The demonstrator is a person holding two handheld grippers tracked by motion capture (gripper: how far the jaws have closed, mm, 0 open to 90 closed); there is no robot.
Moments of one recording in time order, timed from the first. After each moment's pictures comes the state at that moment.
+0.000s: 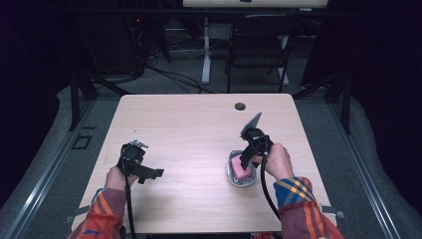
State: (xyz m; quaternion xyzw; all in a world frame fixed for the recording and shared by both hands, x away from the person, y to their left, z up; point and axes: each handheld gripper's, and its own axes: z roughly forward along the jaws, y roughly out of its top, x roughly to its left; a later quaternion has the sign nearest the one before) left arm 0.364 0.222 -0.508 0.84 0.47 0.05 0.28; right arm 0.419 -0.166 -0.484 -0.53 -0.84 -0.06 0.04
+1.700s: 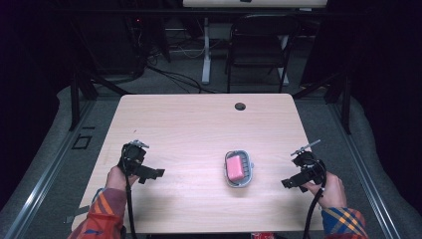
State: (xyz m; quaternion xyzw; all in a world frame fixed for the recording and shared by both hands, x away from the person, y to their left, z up) left arm 0.364 0.220 -0.508 0.84 0.46 0.05 0.28; right arm 0.336 -0.303 -0.505 -0.51 -0.84 -0.16 -0.08
